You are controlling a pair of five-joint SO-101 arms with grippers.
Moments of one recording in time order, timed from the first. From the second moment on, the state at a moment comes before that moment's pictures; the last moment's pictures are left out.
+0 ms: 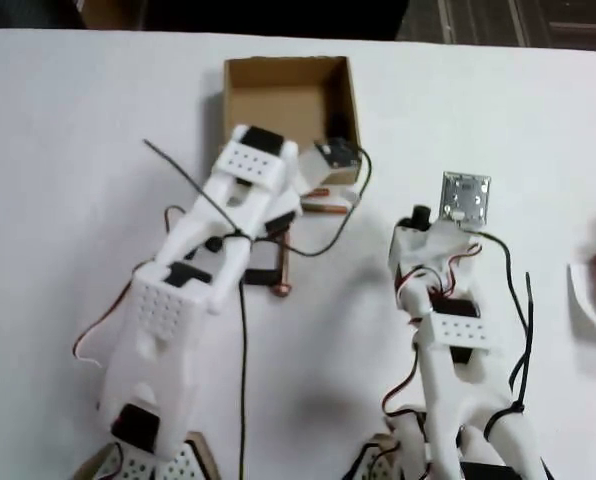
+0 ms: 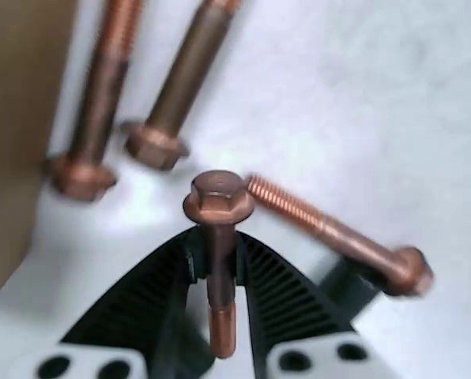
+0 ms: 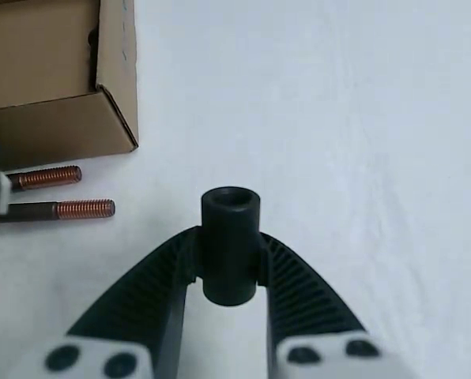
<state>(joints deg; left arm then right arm) 14.9 41.9 -32.8 88.7 -36.1 1.4 -32.7 71.6 8.0 -0.8</state>
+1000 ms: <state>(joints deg) 8.8 10.1 -32.8 90.1 6.0 -10.9 -32.7 86.2 -30.6 -0.8</state>
